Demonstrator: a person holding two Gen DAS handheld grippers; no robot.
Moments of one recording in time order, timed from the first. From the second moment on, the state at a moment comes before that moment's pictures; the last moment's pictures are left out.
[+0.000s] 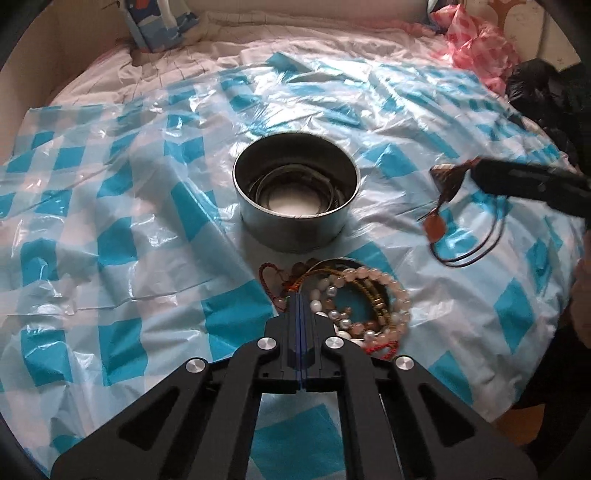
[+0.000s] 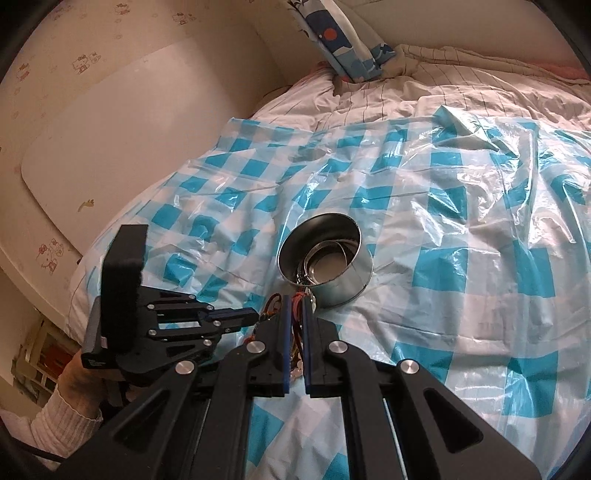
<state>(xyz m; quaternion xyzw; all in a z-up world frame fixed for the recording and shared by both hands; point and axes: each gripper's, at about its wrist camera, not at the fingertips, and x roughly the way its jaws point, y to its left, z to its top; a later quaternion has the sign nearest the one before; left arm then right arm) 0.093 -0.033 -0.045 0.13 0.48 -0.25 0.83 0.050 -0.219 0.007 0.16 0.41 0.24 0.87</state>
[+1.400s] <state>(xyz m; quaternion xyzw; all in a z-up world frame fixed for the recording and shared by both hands) 0.093 0.000 0.022 -0.10 0.39 -0.40 0.83 0.054 -0.216 0.005 0.15 0.41 0.23 0.87</state>
